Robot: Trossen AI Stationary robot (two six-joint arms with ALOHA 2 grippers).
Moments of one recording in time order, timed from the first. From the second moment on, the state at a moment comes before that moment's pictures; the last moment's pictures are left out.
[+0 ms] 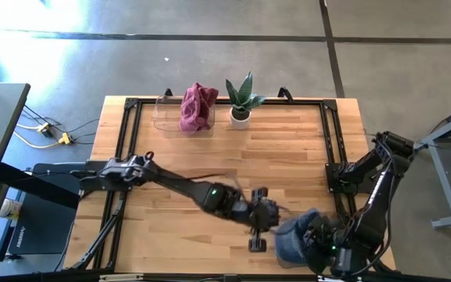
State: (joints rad) left arm -0.38 2.24 2.32 -0.67 -0.17 -0.25; right arm 1.09 1.54 1.26 -0.96 0.26 1.97
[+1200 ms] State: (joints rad) left arm -0.67 2.24 2.33 -0.64 -0.37 -0.42; right arm 1.13 1.56 1.26 -1.07 0.06 1.88
